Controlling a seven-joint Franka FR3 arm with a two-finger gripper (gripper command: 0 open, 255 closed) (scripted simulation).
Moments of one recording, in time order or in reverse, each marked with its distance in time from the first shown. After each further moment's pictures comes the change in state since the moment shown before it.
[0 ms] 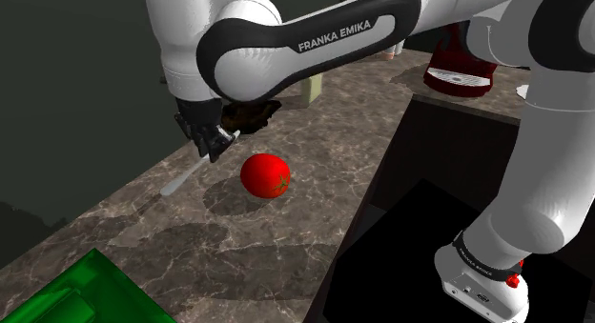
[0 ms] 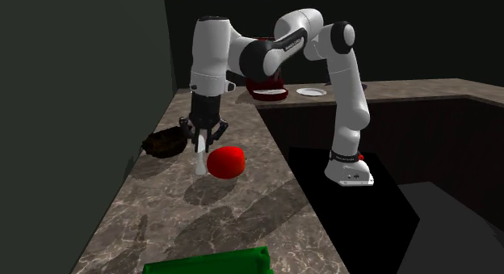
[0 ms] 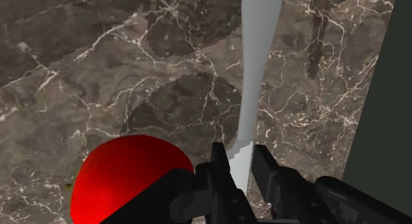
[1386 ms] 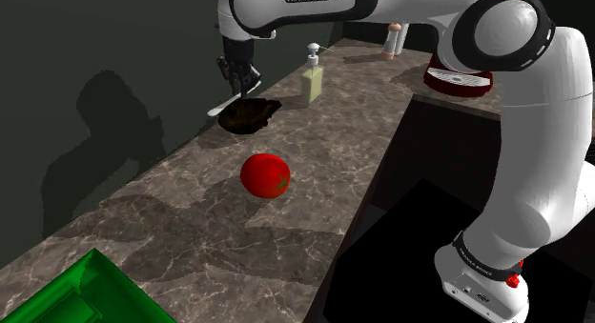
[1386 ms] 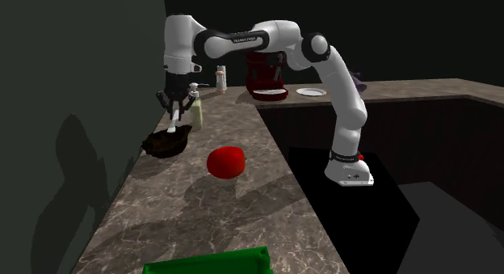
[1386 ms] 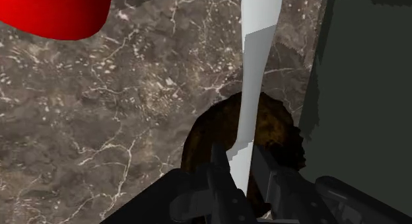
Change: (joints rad) arm -0.143 0.208 -0.117 0.357 -0.039 -0.139 -0.373
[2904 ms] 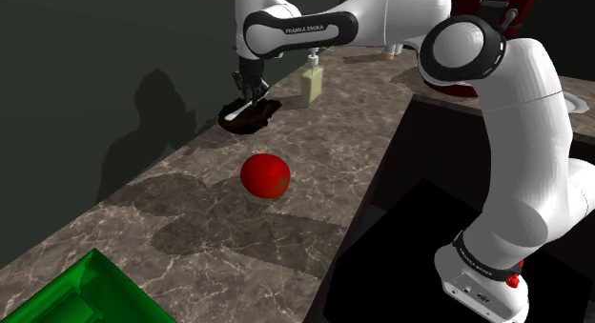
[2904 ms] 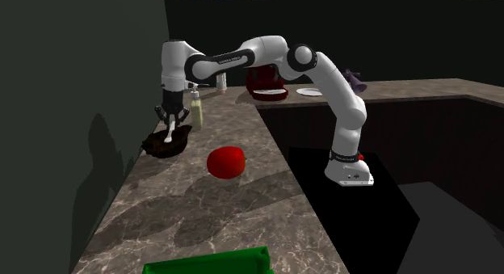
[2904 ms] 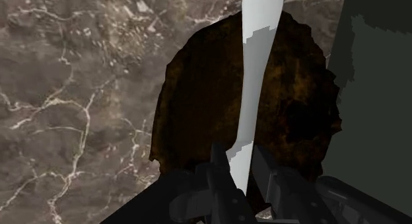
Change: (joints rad) arm -0.024 0.171 -0.064 0.080 -0.060 0.084 -0.102
